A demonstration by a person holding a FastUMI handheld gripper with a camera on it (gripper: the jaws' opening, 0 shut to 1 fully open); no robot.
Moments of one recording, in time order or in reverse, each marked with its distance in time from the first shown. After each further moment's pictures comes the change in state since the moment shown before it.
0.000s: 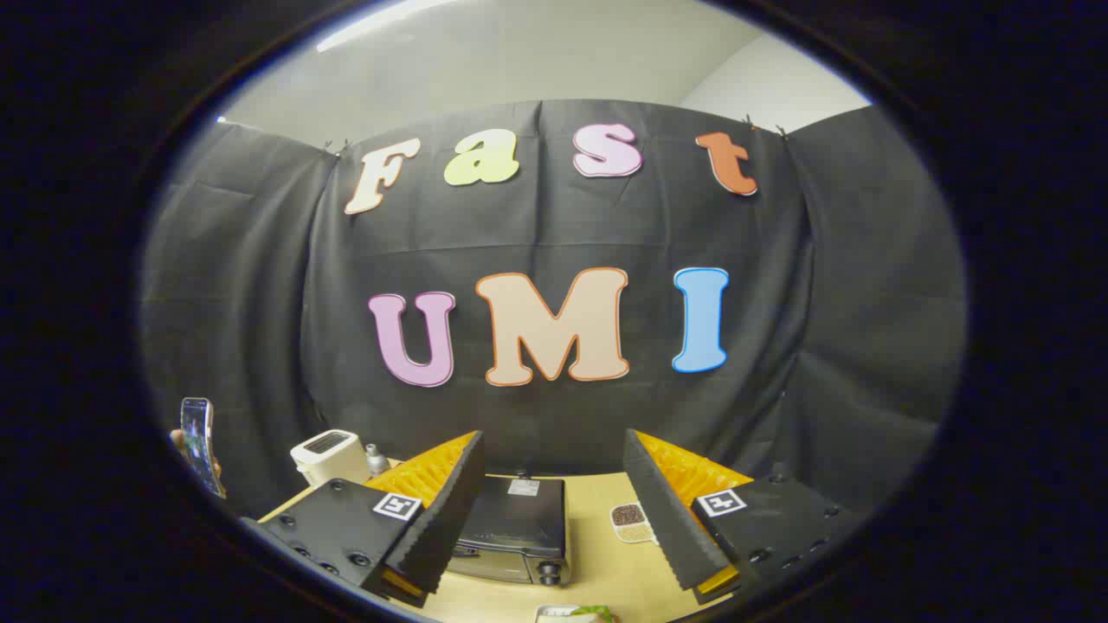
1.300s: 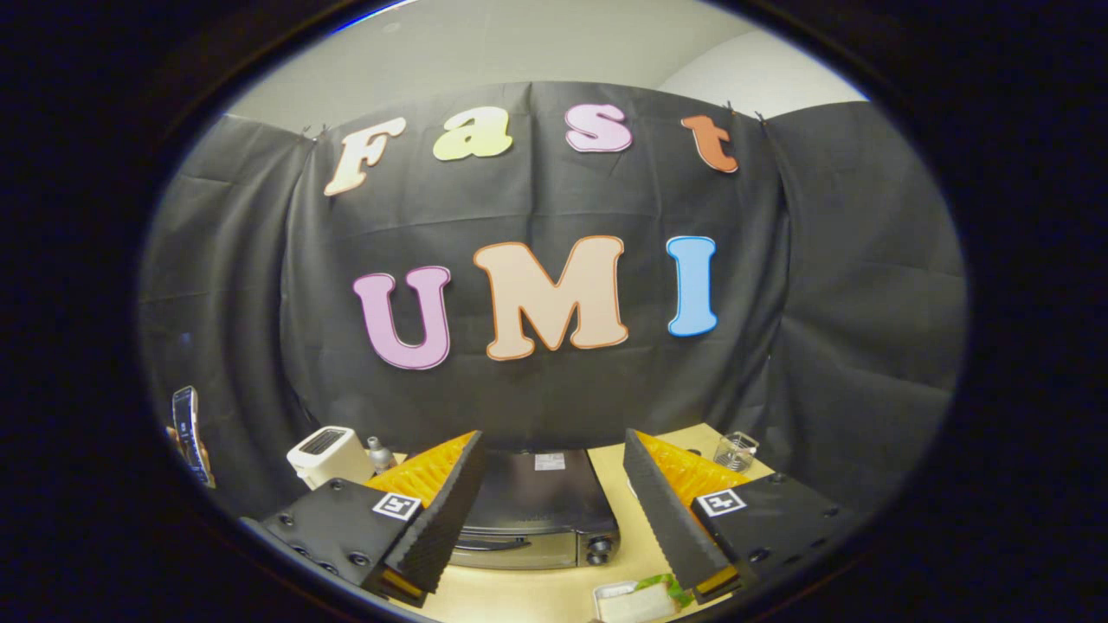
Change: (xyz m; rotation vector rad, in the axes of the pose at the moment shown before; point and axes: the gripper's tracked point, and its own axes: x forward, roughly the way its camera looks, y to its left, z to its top) arm -0.006 0.067 -0.044 0.054 0.072 -0.081
